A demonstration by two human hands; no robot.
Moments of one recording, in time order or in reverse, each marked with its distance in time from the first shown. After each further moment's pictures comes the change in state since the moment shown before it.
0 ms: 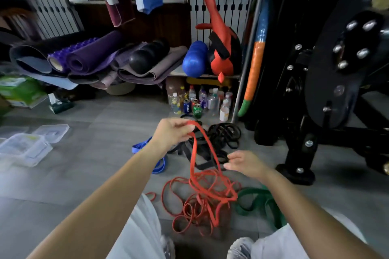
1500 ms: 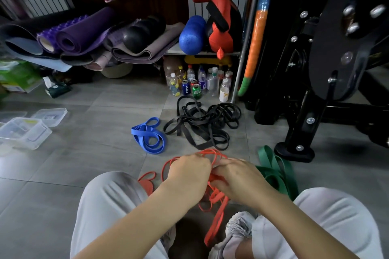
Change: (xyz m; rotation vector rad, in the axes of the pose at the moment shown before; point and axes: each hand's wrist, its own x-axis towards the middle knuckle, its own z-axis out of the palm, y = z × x) left_hand -0.112 -0.034 0.071 1.483 -0.303 0.222; right_hand -0.091 -0.002 0.049 -0.744 0.012 -0.583
